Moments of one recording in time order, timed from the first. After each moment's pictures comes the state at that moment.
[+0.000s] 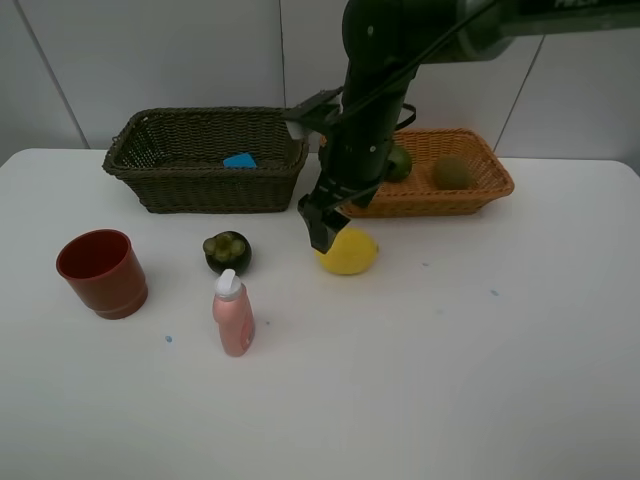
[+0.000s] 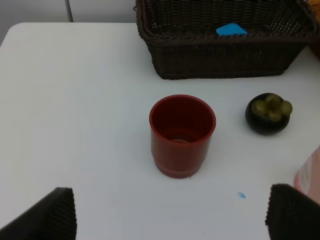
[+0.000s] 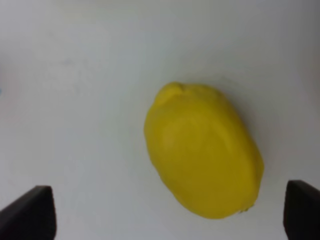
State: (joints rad) left arm 0.00 -0.01 -0.50 -0.05 1.07 -0.04; right arm 0.62 2.11 -1.67 -0.01 1.10 -0.39
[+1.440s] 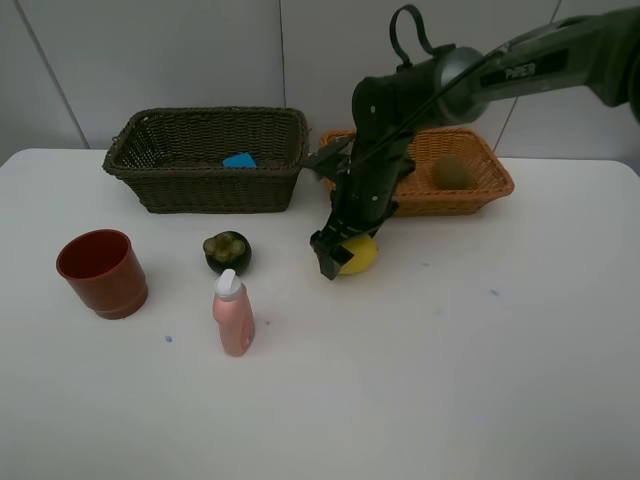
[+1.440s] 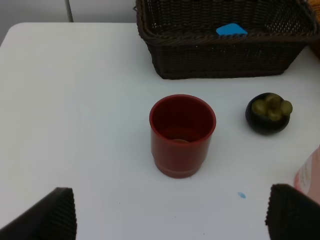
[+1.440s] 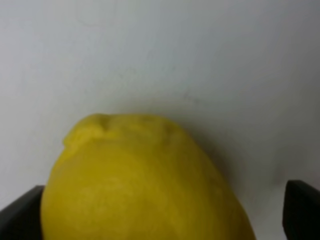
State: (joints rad) left arm 0.00 -0.01 -0.50 -0.05 1.07 -0.04; right arm 0.55 2.24 -1.59 -0.01 0.89 -0.39
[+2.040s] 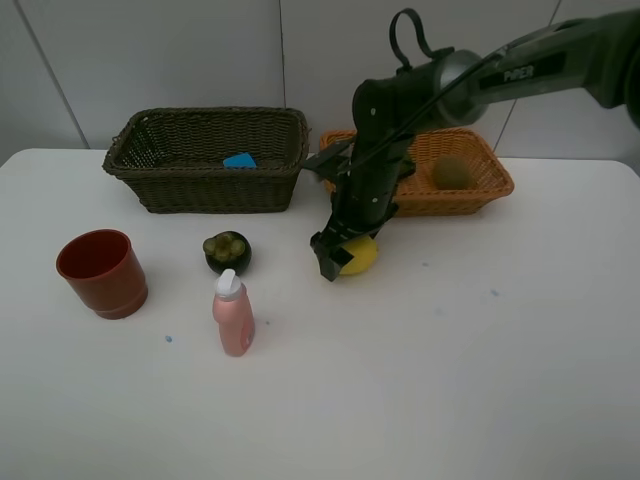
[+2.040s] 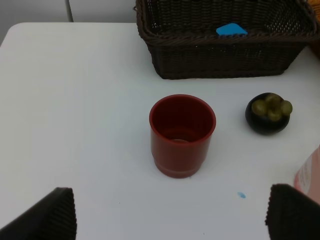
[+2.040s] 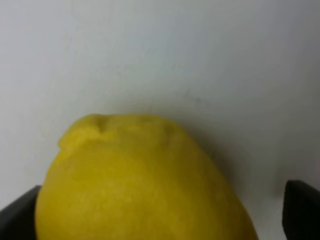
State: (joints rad) left arm 0.00 -0.01 -0.50 -0.05 1.07 -0.04; right arm 0.55 2.24 -1.59 0.00 0.89 -0.39
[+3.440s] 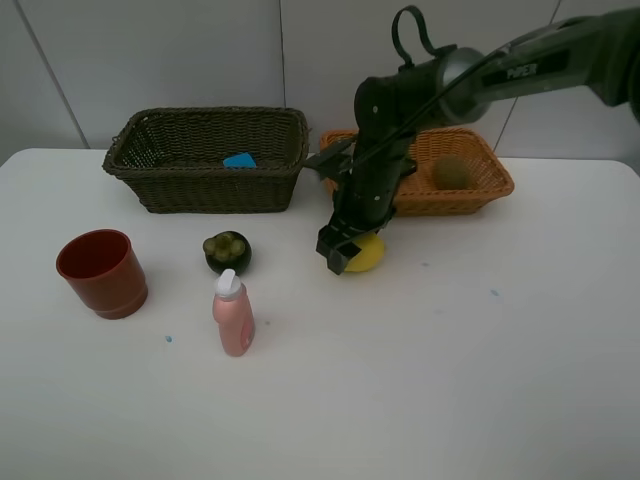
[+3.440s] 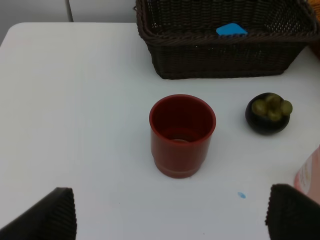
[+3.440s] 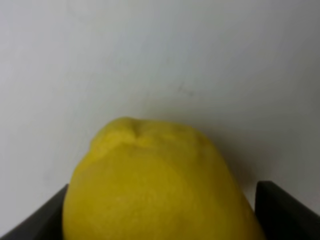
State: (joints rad) left arm 0.00 -0.01 -0.50 -0.05 1.07 -0.04; right arm 0.55 2.23 -1.59 0.00 0.90 -0.39
